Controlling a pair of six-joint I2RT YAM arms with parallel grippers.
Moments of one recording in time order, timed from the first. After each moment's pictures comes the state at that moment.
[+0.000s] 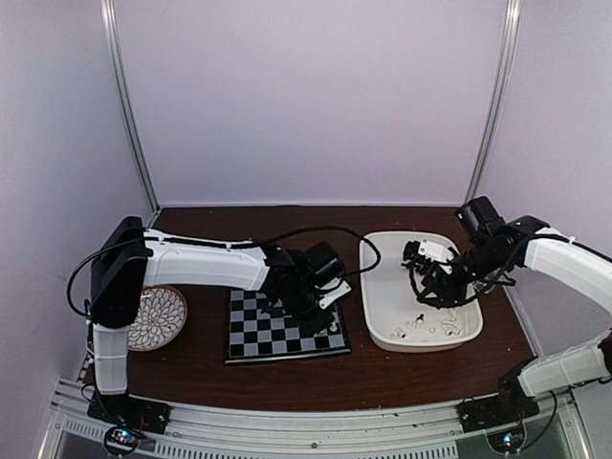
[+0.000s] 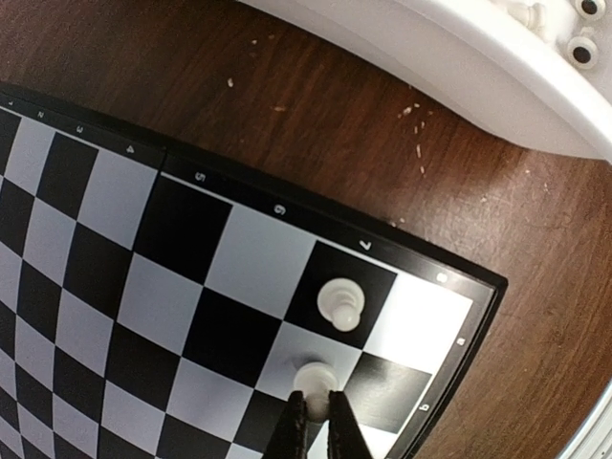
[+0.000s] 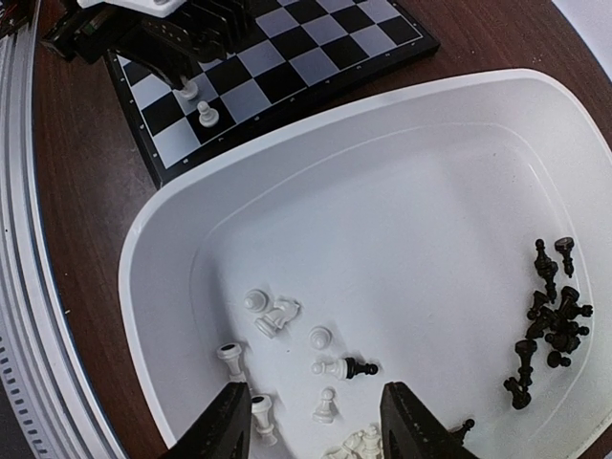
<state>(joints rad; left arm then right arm) -1.08 2.05 1.55 -0.67 -0.01 -0.03 0.40 1.20 0.96 -0.82 -0.38 -0.65</state>
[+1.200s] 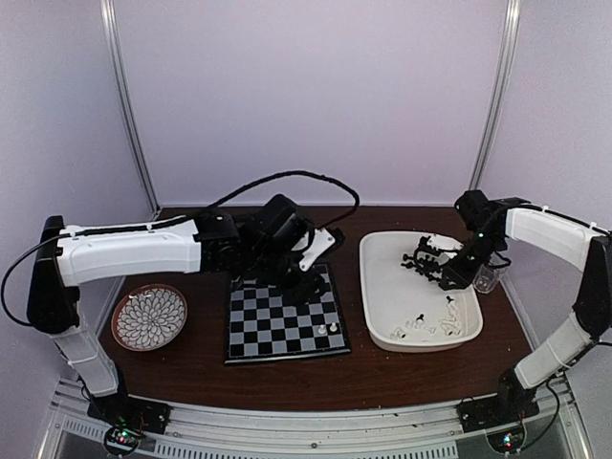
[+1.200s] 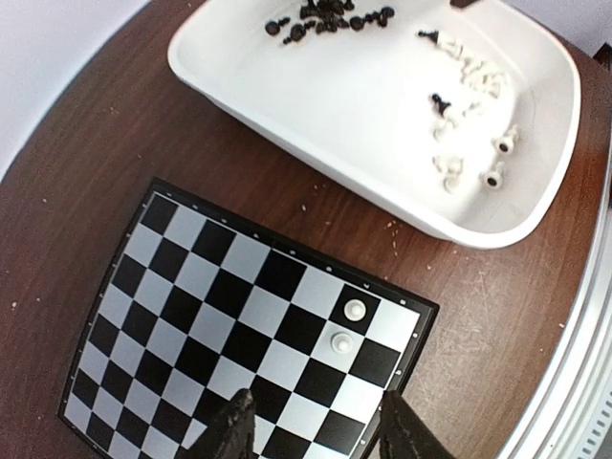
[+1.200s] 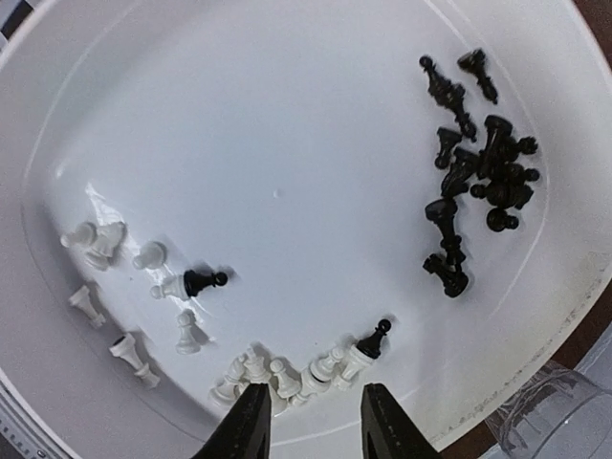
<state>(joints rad) -1.09 1.74 1.47 -0.61 -0.09 -0.03 0.21 1.45 1.12 -0.93 -0.15 -0.63</state>
